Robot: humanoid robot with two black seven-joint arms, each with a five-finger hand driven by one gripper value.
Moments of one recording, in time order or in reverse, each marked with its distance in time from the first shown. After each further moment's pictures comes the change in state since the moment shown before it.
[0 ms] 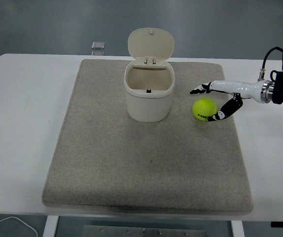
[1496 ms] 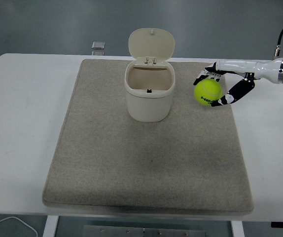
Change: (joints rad) left arm 0.000 0.000 0.000 0.000 0.000 0.000 0.000; right arm 0.123 -0.092 0.017 0.051 0.069 0.109 0.187
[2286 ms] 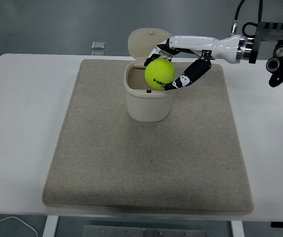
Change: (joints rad) left arm 0.001 0.000 0.000 0.000 0.000 0.001 0.000; right arm 0.071 0.214 0.103 -0.018 0.055 0.032 -0.023
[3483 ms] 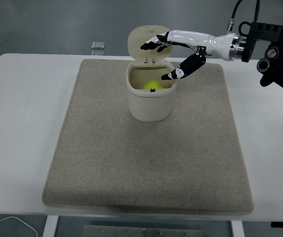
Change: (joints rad) left arm 0.000 0.000 0.000 0.000 0.000 0.000 0.000; right arm -0.006 0.037 -0.002 -0.044 0.006 -0.090 -0.068
